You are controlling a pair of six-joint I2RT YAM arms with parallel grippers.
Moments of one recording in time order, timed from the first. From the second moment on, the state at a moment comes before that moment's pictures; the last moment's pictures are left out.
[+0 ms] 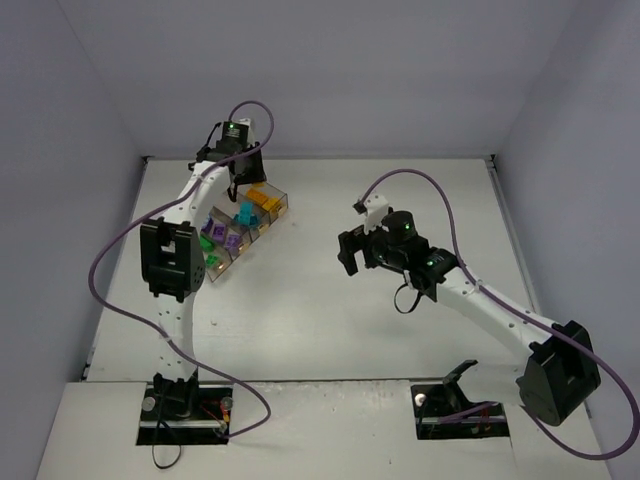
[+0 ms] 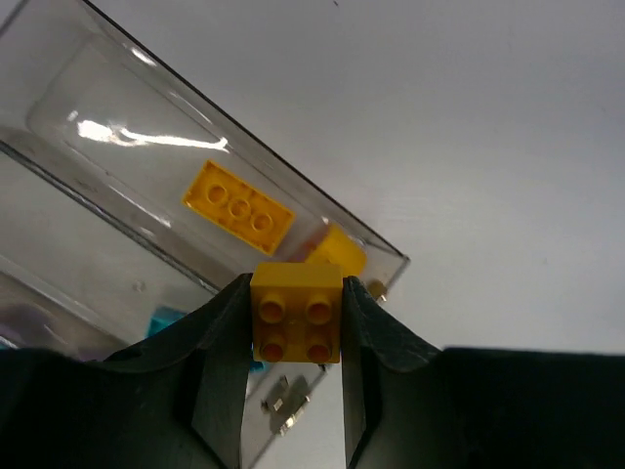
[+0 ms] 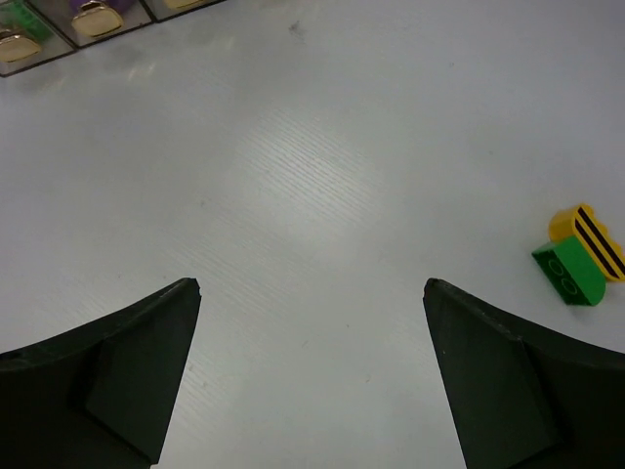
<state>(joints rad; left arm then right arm) -0.21 2.13 1.99 -0.63 0.05 -0.33 0.60 1.24 0.86 -0.14 -0.06 0.05</state>
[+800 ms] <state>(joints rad) -0.18 2.22 2.05 -0.62 0.03 -0.31 0.41 1.44 1.00 -0.43 0.33 0.55</state>
